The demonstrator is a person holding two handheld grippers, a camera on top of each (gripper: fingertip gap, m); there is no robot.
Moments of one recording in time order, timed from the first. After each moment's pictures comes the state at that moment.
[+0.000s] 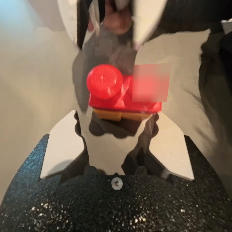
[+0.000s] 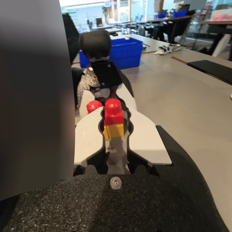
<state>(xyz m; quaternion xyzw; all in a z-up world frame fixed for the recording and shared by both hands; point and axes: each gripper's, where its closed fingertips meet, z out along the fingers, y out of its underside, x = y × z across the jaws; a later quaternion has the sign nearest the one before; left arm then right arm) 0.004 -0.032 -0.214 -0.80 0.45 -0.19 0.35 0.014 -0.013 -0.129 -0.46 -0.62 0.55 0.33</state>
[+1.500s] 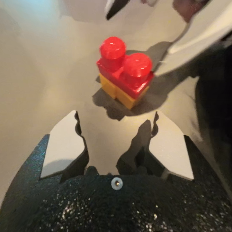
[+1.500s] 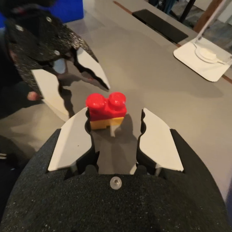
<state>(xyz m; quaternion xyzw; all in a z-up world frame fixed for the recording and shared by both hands) -0.013 -0.059 -0.198 -0.83 0.37 -0.18 0.37 0.022 -0.029 -0.142 -0.66 -0.58 0.26 0.40</state>
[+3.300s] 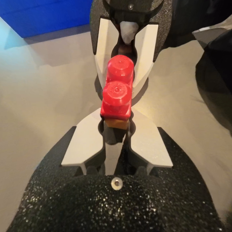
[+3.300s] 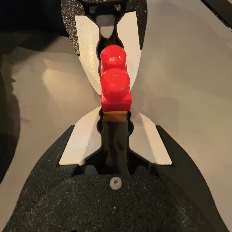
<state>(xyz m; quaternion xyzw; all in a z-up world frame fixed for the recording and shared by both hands) 0.024 -0.023 -0.193 -0.73 0.50 -0.23 0.40 0.039 -0.019 -0.197 -0.53 -0.71 0.33 0.31</state>
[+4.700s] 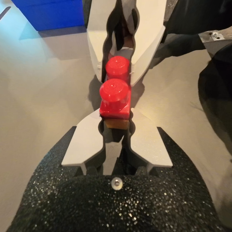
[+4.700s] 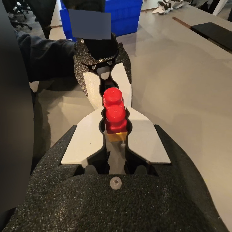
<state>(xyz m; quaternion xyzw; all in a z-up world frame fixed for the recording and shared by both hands) 0.021 -0.028 -0.194 -0.76 0.45 -0.21 0.42 0.023 -0.029 -0.151 -0.53 -0.66 0.44 0.30</state>
